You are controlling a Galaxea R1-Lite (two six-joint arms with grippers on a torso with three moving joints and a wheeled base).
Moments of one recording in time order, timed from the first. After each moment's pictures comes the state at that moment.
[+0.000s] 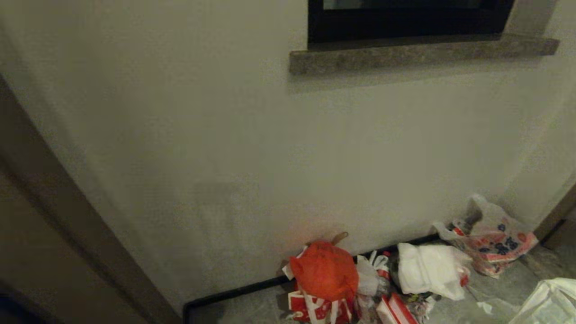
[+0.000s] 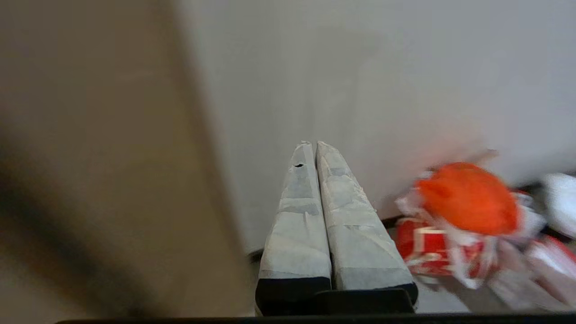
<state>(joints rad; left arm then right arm) 0.00 0.00 0.00 0.00 0.00 0.00 0.00 0.00 0.00 -0.01 -0.01 0.03</state>
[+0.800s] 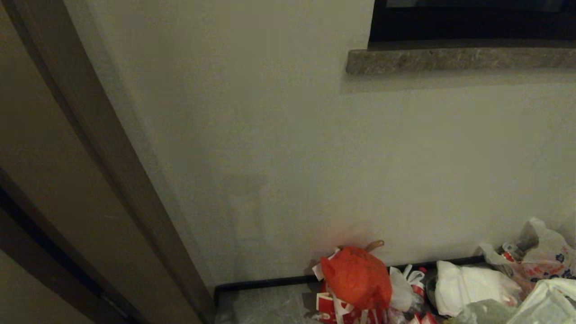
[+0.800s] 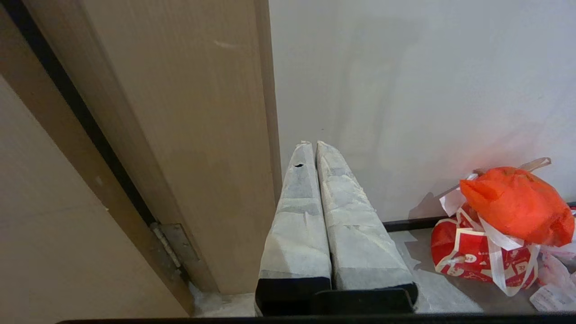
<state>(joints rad) 0.00 0.00 0.00 0.00 0.00 0.00 0.00 0.00 0.00 -0.01 -0.01 0.02</state>
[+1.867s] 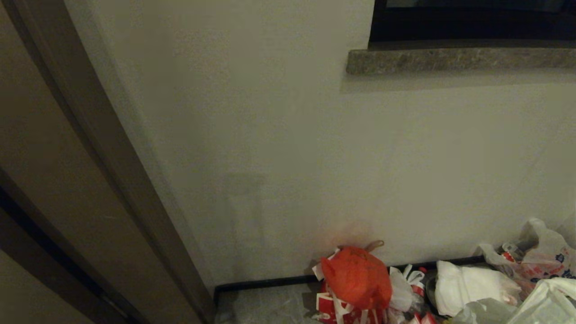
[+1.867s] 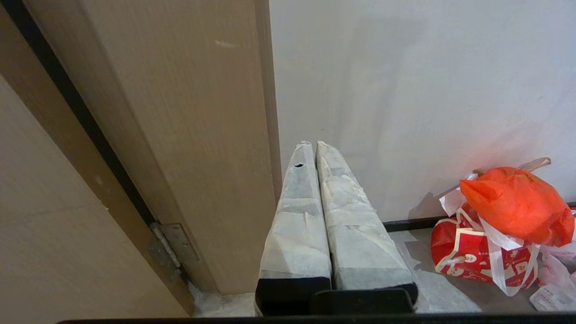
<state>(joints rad) 0.00 0.00 0.00 0.00 0.00 0.00 0.00 0.00 0.00 -0.01 -0.01 0.03</state>
